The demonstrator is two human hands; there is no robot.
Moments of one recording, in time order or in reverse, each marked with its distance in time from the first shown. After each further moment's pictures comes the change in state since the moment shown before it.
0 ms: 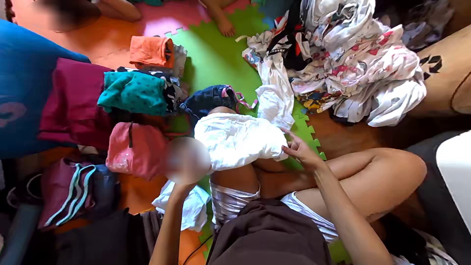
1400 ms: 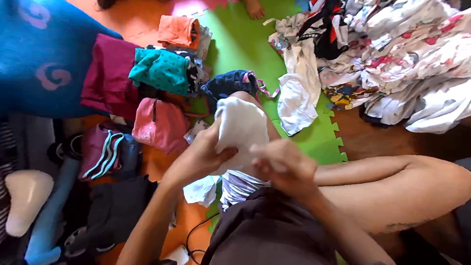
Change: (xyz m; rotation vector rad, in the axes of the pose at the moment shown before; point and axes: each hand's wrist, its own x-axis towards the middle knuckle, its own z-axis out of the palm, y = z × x) left_hand -0.019 0.159 0.035 0.592 -0.257 0.274; right_hand -0.037 -0.090 0.176 -0.627 0.139 -1.057
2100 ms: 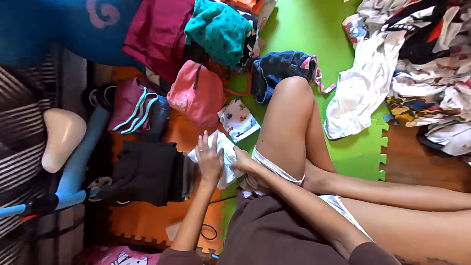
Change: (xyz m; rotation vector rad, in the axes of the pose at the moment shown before) left_hand -0.162 -0.216 0.103 0.709 0.564 -0.613; right_hand -0.105 0.047 0.245 0.131 -1.246 1.074
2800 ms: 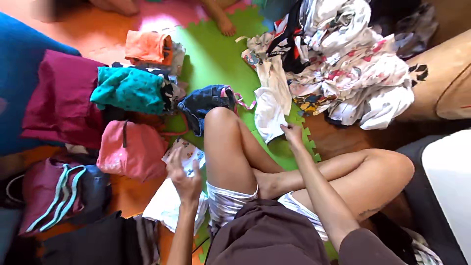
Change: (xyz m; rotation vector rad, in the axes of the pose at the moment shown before) left_hand 0.078 0.124 -0.021 -0.522 0.125 0.173; right_hand -0.137 0.228 -0.247 0.709 1.252 0.171
